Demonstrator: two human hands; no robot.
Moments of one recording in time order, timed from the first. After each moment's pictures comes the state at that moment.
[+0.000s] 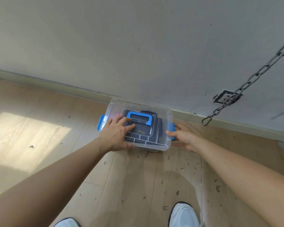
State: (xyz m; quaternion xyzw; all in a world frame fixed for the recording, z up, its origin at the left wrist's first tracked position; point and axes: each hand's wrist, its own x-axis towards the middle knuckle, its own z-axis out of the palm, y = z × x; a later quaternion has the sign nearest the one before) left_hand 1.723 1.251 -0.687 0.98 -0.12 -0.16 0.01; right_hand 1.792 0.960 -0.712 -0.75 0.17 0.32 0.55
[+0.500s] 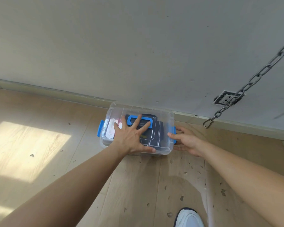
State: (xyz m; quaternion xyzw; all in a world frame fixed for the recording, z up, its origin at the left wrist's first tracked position) left_hand 1.743 1.202 -0.689 0.98 -0.06 -0.21 0.03; right_hand 1.795 0.951 -0.718 -0.73 0.16 0.33 0.58
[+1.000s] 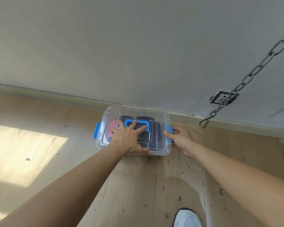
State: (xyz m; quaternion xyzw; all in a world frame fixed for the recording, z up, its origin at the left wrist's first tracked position) left_hand 1.752 1.195 -0.686 0.97 -0.06 -0.23 -0.06; right_hand 1.789 0.966 -0.716 -0.77 0.17 0.22 0.57
